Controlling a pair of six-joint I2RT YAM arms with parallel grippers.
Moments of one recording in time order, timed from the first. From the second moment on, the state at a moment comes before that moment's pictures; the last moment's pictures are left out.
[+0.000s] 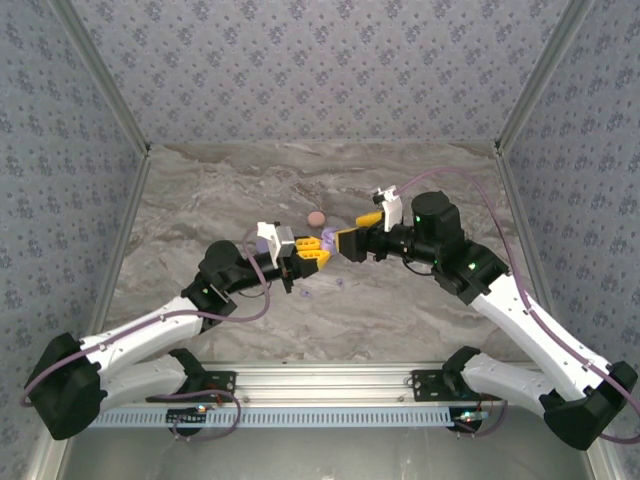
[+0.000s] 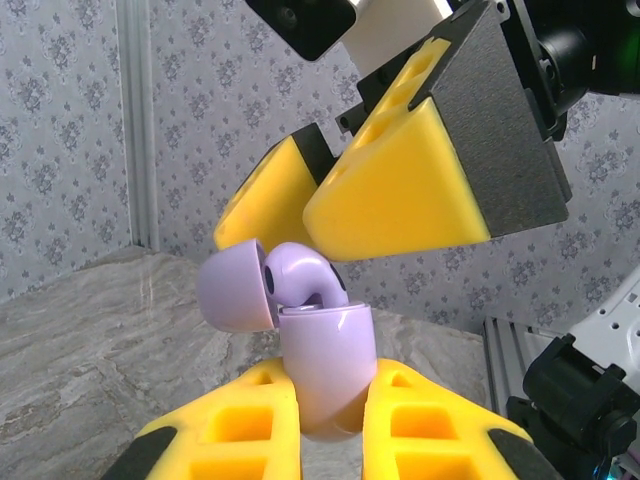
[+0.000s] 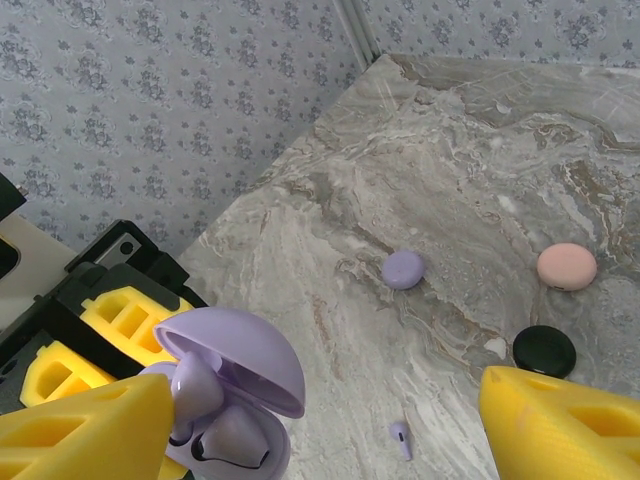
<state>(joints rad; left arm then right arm) -0.81 1.03 0.55 0.62 0.49 -0.18 0.65 1.00 1.05 -0.41 -0.35 0.33</state>
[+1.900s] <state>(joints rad) -0.82 1.03 0.55 0.61 0.49 -0.17 0.59 1.05 0.95 -0.19 -0.71 0.49</state>
